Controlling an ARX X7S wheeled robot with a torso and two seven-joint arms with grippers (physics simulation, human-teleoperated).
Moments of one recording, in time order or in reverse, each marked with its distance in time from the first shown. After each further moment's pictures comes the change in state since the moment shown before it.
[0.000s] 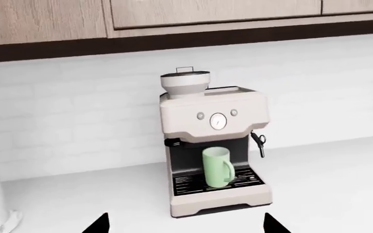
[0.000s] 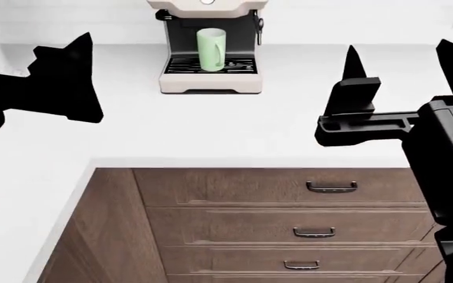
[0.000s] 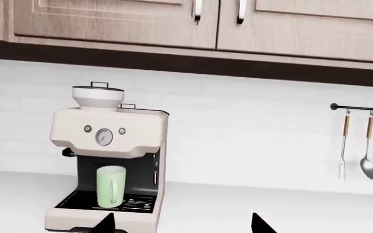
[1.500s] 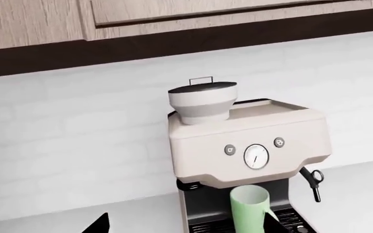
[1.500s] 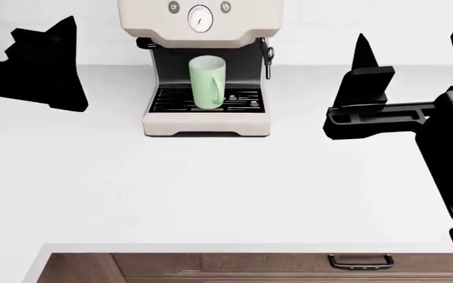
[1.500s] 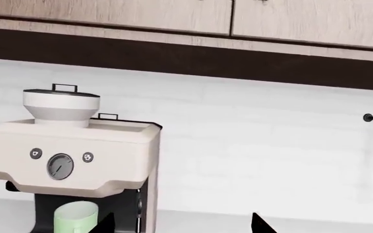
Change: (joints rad) left arm -0.087 -0.068 0.063 -0.013 0.004 0.017 0.038; right arm 0.061 0.037 -0.023 0.003 0.028 -0.021 -0.005
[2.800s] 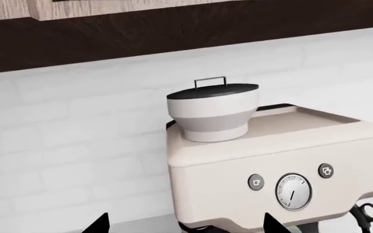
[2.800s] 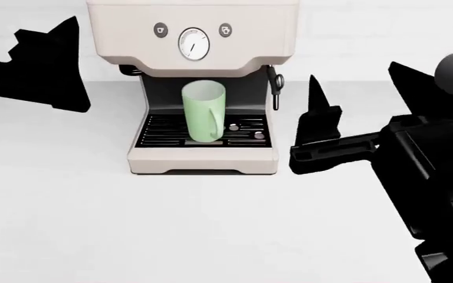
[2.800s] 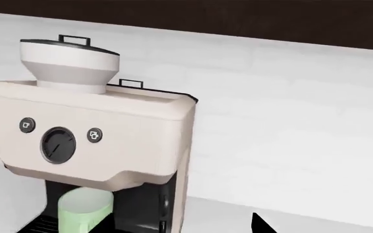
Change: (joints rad) left arm 0.001 -0.022 0.030 0.015 0.030 0.038 0.038; right arm -0.060 -0.032 -0.060 -0.005 0.005 -0.006 -0.079
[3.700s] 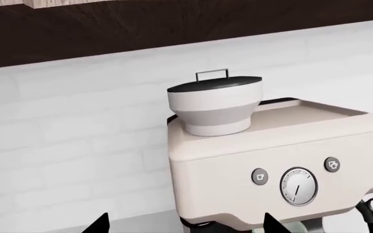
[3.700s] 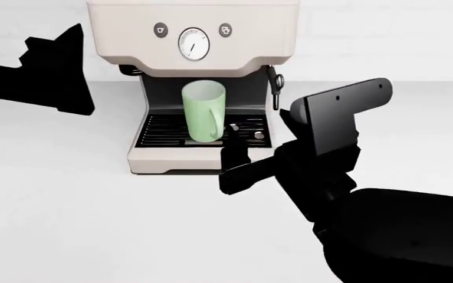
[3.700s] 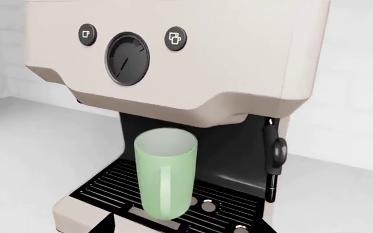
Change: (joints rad) left arm 0.033 -0.007 0.008 0.003 0.055 0.006 0.046; right arm -0.240 -0.243 -0.152 0.254 -0.405 -0.025 -0.443
